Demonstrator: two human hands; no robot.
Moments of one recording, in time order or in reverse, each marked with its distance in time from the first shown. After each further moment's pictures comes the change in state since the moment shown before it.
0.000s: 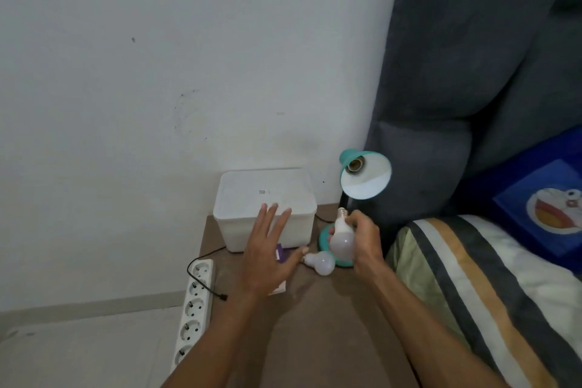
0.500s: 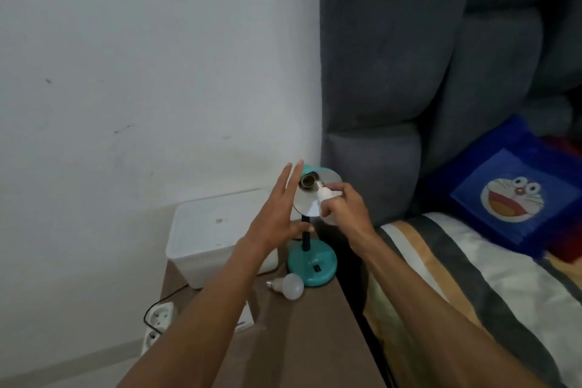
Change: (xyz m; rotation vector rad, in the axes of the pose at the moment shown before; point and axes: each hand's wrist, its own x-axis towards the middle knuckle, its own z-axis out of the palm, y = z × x) left_hand 0.146 0.087 0.043 -0.079 -0.375 0.159; right_hand 0.026 -0.088 -0.042 -0.370 -0.013 -0.329
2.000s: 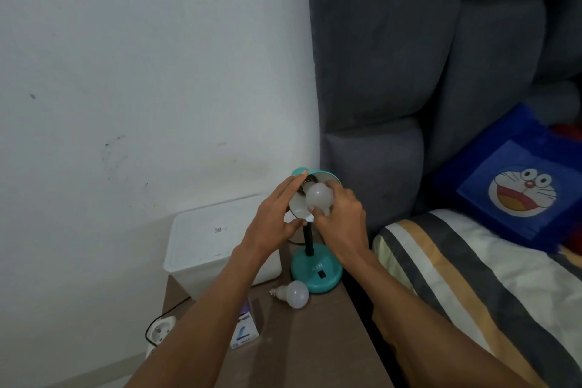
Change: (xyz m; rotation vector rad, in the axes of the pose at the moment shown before) left_hand 0.010 -0.018 0.001 -0.077 0.105 0.138; right_hand 0.017 0.033 0.022 -0.462 0.262 -0.419
